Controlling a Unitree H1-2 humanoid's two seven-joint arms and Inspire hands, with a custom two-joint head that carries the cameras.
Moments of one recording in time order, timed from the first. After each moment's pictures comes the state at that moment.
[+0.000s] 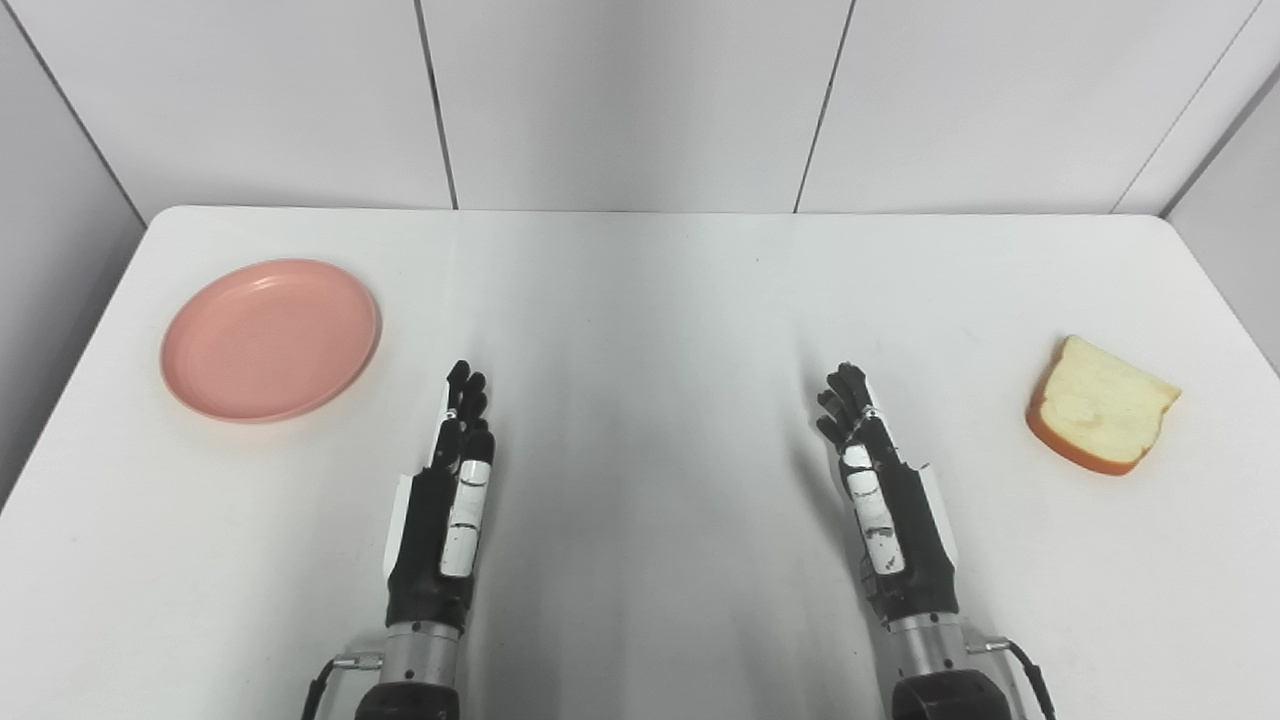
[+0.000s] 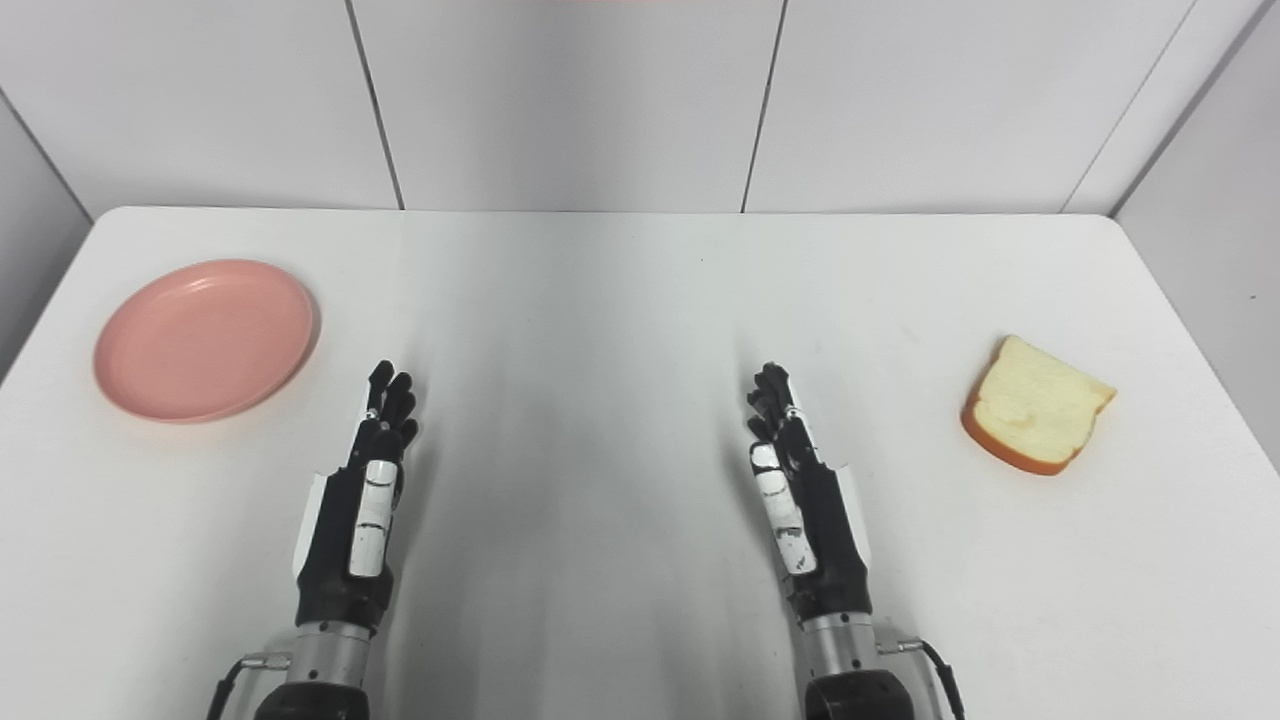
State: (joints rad) left arm 0.09 -0.11 -0.15 -0.11 0.15 -0.13 0.03; right arm 0.10 -0.04 0.03 -0.09 0.04 -0.25 0.03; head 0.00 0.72
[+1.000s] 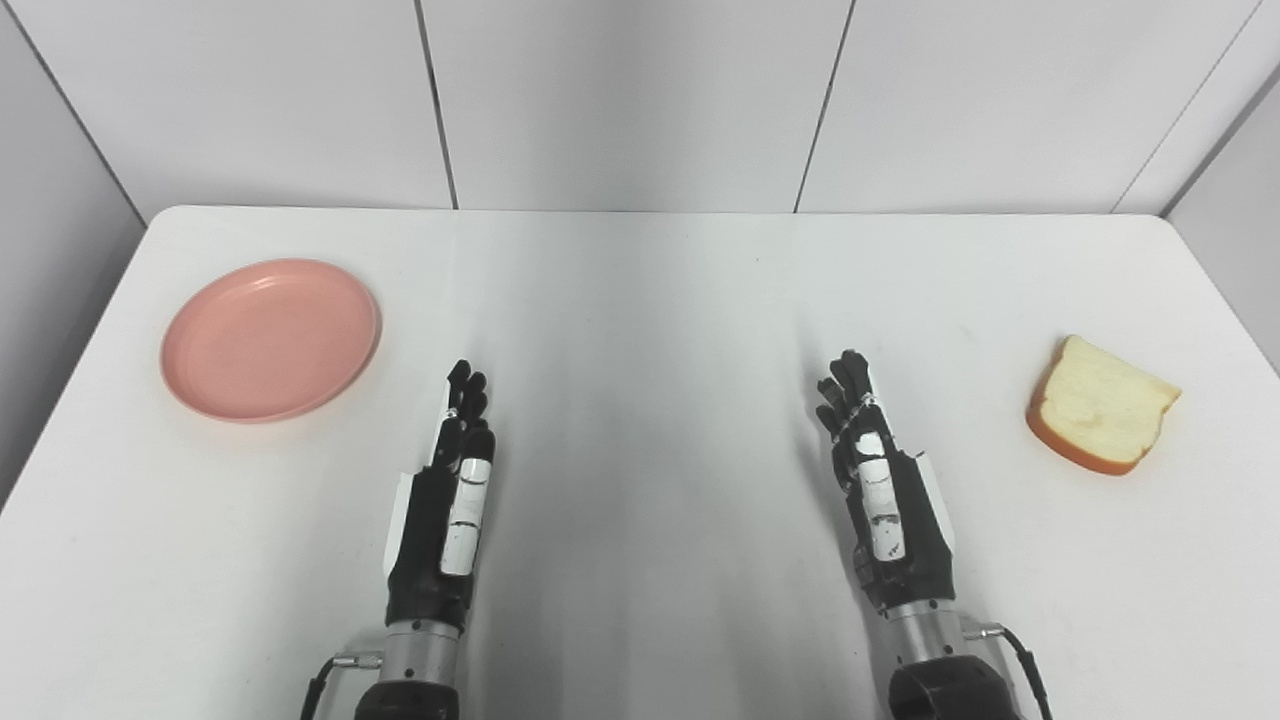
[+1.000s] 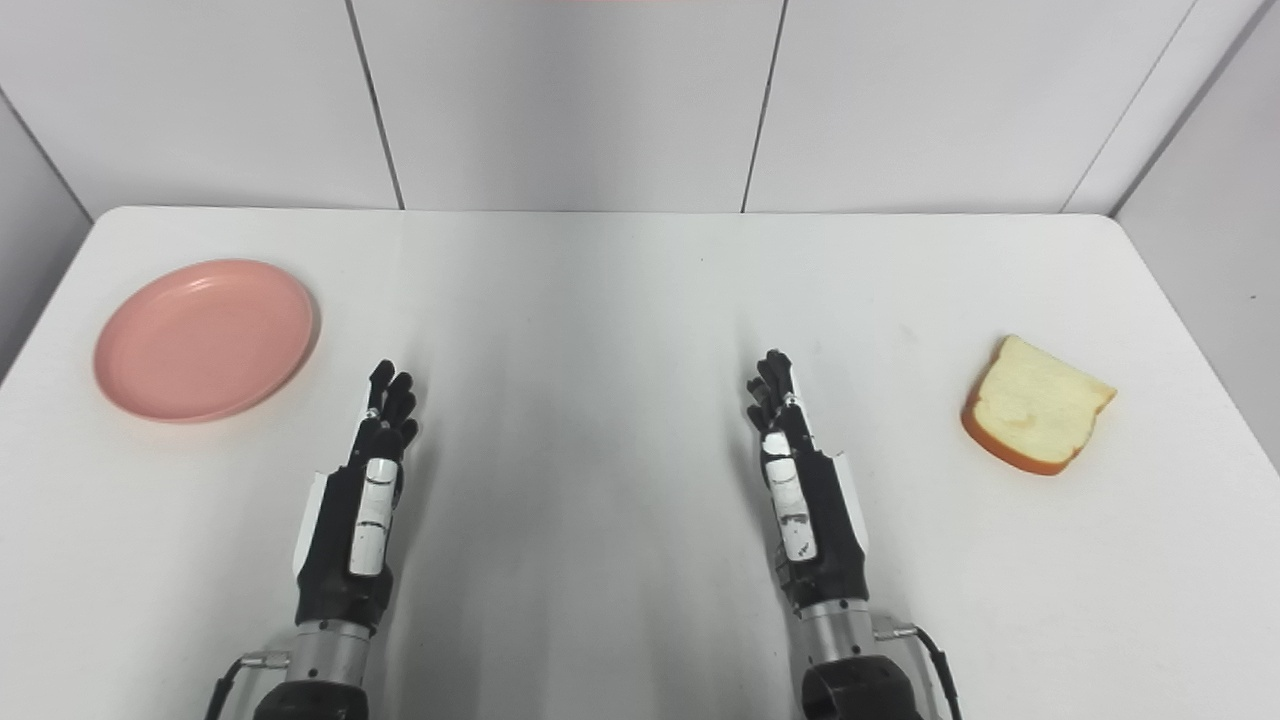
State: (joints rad) left arm 0.09 -0.11 -0.15 -0.12 0.15 -0.11 0.03; right arm 0.08 -0.04 0.03 -0.10 0.10 -0.21 0.06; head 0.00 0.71
